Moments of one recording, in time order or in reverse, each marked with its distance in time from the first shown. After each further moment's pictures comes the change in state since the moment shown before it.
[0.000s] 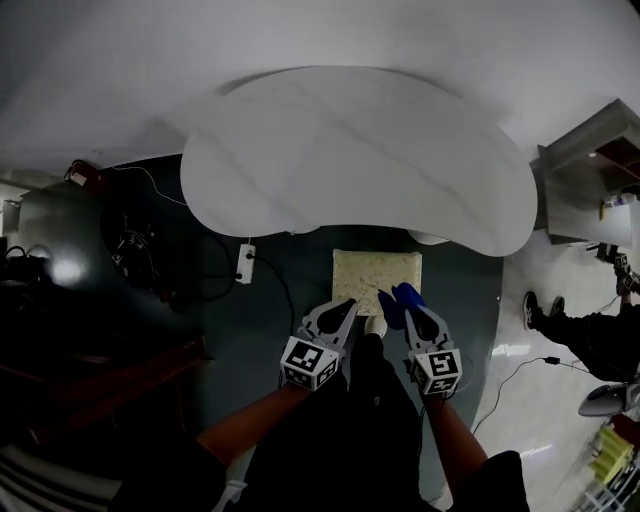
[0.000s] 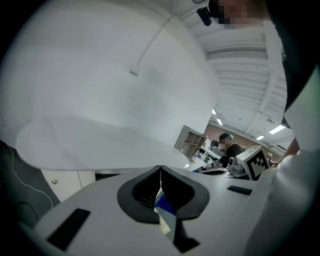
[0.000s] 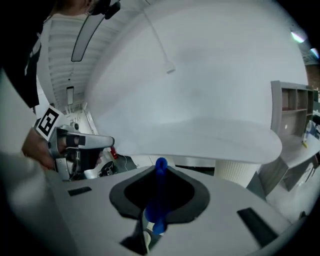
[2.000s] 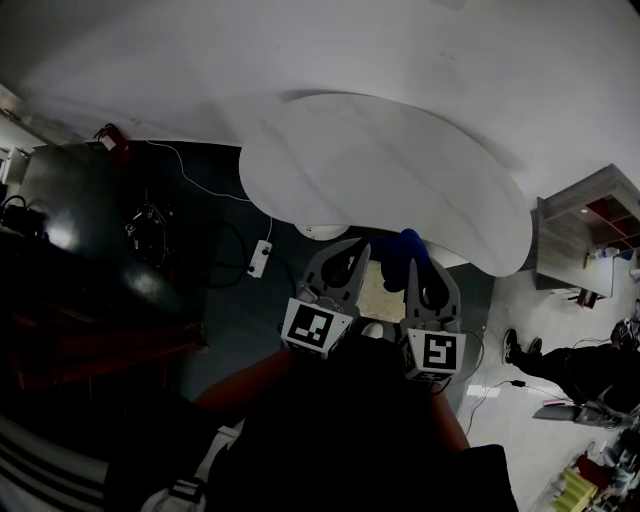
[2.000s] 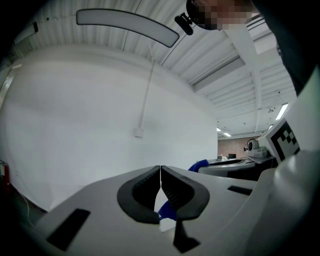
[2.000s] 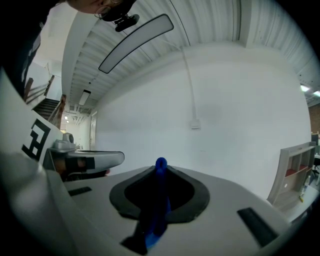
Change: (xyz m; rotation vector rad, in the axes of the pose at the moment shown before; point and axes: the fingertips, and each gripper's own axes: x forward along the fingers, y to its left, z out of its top) left arm -0.156 0.015 0.242 0.199 -0.452 0.170; right arm -0.043 0.186 0.271 -0.254 -0.383 -0.077
